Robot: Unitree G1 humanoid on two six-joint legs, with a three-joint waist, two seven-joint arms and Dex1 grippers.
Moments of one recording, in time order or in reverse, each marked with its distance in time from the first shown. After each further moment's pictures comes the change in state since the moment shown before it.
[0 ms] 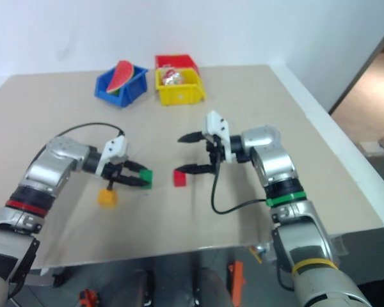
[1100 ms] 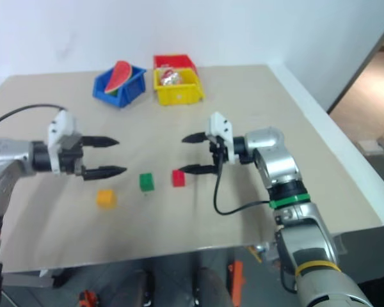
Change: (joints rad) left arm 0.405 0.066 0.523 -0.797 -0.299 0.555 0.432; right arm 0.024 -0.026 -0.003 -0.016 0.004 -0.006 -0.019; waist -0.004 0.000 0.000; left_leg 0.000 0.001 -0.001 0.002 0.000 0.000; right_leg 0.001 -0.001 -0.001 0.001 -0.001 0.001
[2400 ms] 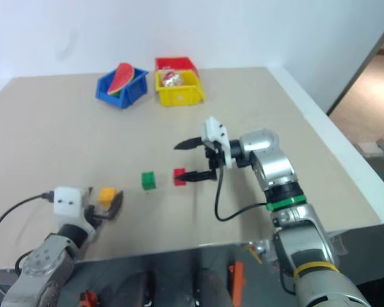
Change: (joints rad) left arm 0.615 -0.527 -0.156 -0.312 0.280 -0.145 0.823; right arm 0.005 0.016 0.030 -0.030 0.038 -0.002 0.077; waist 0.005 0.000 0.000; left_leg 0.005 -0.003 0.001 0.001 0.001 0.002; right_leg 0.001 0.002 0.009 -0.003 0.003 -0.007
